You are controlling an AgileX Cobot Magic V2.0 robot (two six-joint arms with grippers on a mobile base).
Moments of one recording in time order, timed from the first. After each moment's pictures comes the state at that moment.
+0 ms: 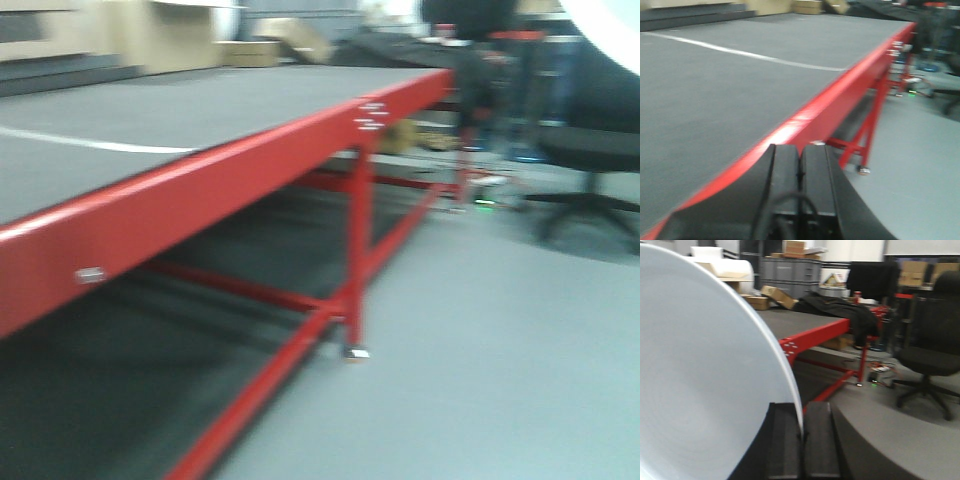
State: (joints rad) left arm -0.02 -0.01 0.03 -0.13 0.05 0.16; right arm 0.06 0.24 -0.35 0.20 0.11 -0.16
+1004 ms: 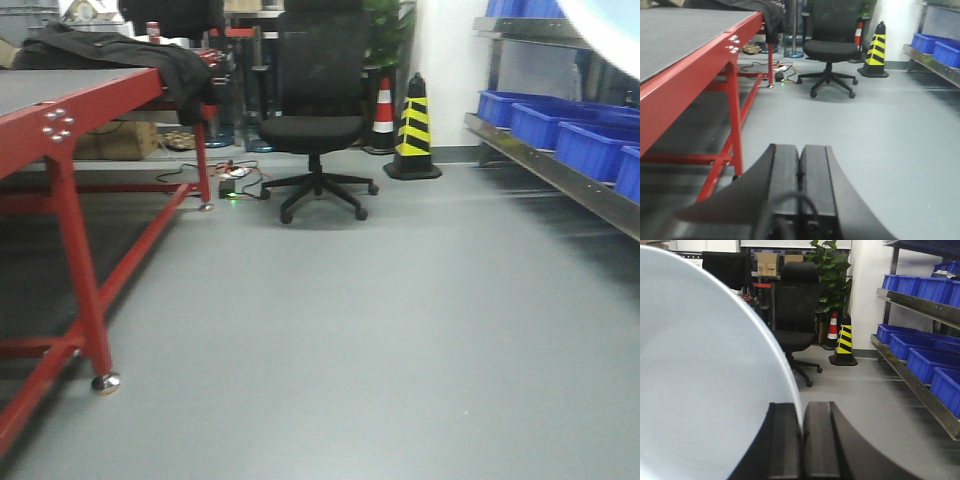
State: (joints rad) left arm -0.02 -0.01 0.03 -0.13 0.05 0.16; right arm 0.06 0.24 -0.35 0.20 0.11 -0.16
